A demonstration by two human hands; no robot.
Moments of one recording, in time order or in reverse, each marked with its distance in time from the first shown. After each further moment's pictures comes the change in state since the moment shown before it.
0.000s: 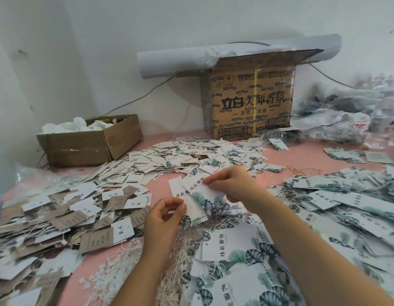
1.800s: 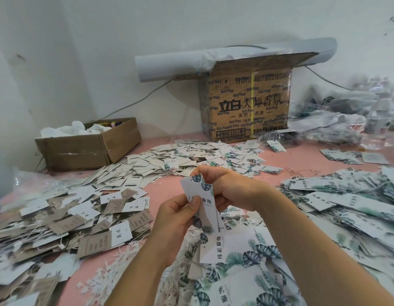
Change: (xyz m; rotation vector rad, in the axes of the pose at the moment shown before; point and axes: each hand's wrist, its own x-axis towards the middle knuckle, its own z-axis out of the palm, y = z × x) left_hand -0.008 0.042 0.019 -0.301 -0.362 -0.170; right_hand -0.017 -0.030 0.001 0.044 -0.448 -0.026
